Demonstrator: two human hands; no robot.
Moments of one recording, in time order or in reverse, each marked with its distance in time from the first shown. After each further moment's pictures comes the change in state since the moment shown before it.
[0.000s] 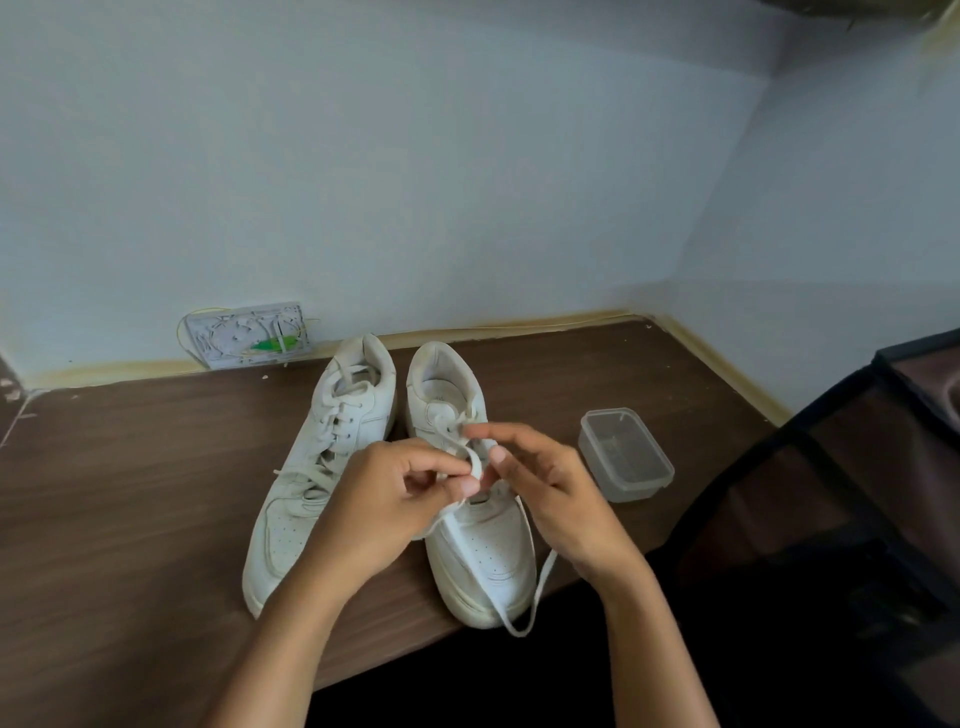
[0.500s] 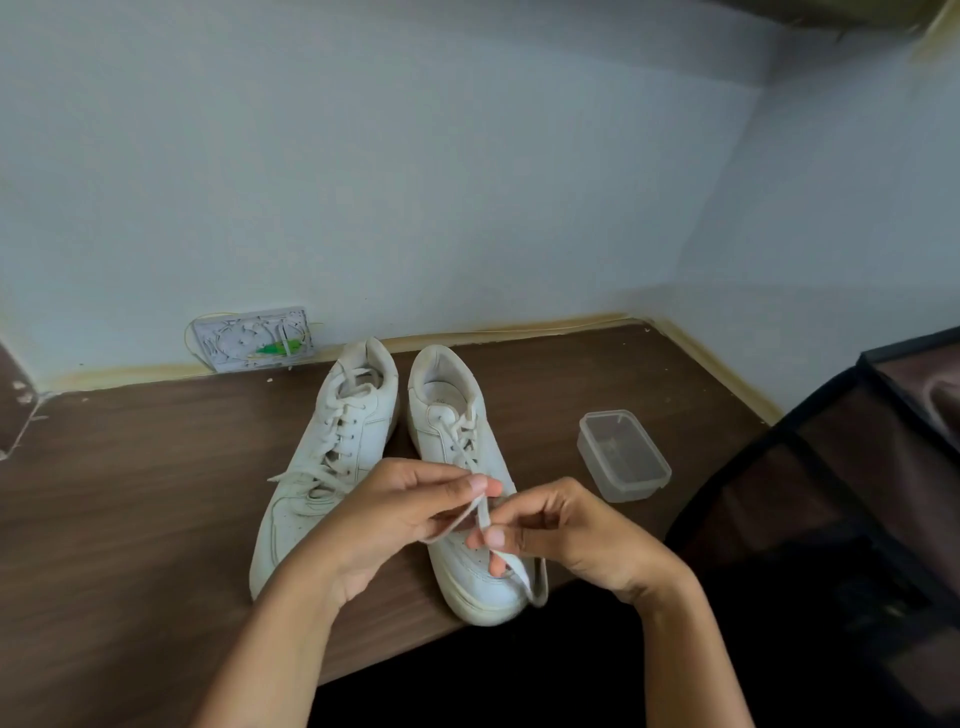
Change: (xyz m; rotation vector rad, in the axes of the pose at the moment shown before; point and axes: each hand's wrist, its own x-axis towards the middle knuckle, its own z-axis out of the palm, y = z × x) left_hand -0.008 0.018 -0.004 -0.433 -0.286 -0.317; right_hand -0.024 -0.017 -0.016 0.055 -0.331 0.260
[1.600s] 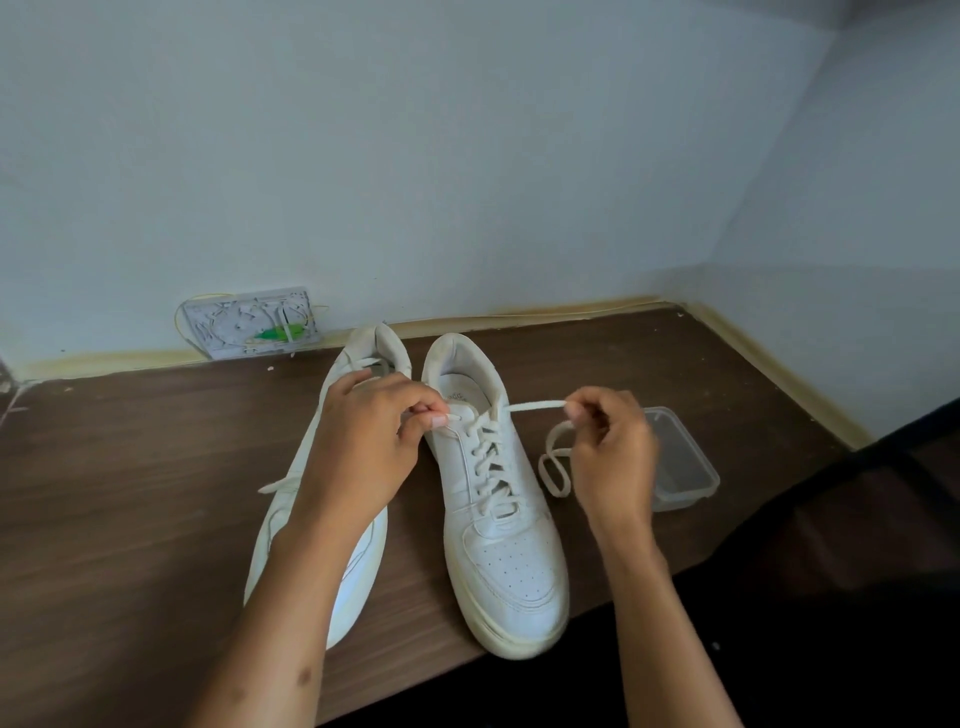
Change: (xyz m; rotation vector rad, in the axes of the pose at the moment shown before) left_hand 0.070 -0.012 -0.059 1.071 0.581 0.671; right_hand 0.074 0.027 -0.021 -0.453 1.072 -0.167
